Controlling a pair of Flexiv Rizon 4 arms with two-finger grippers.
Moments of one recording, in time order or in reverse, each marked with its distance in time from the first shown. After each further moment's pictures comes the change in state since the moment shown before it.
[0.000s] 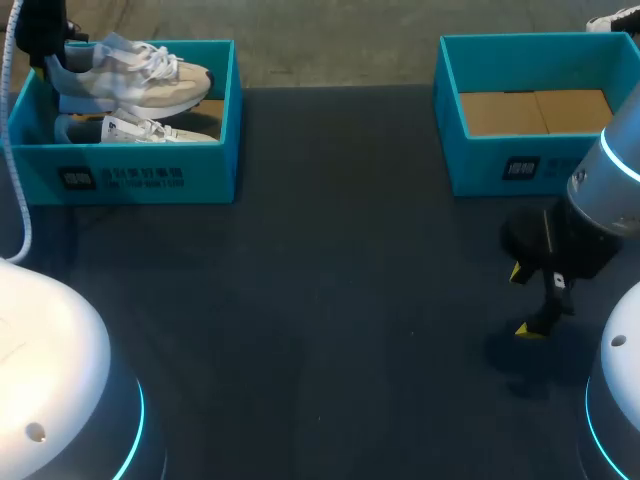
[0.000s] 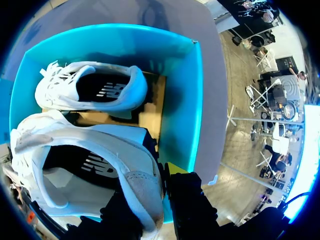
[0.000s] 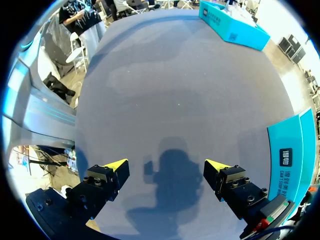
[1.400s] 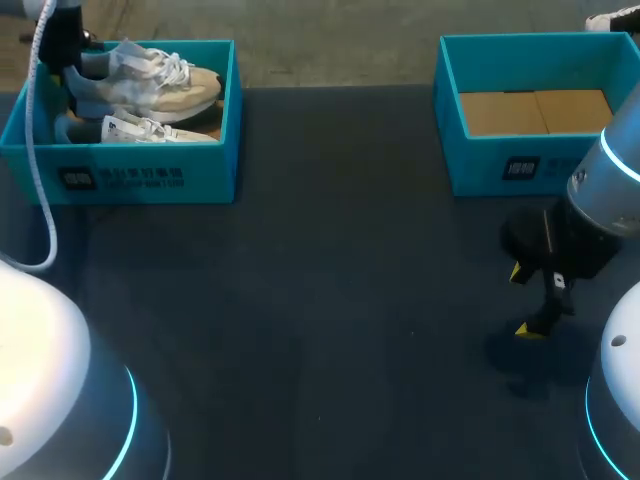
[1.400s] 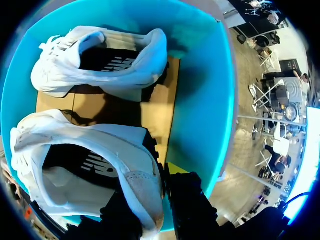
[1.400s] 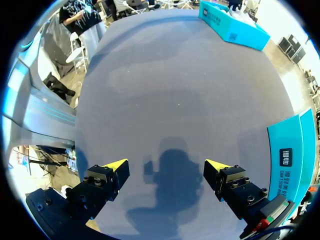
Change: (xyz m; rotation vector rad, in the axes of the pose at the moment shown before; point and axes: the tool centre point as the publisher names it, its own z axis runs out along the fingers) left arm -0.023 0.023 0.034 -0.041 -0.002 -0.027; right arm 0.000 0.000 0.000 0.000 0.000 0.000
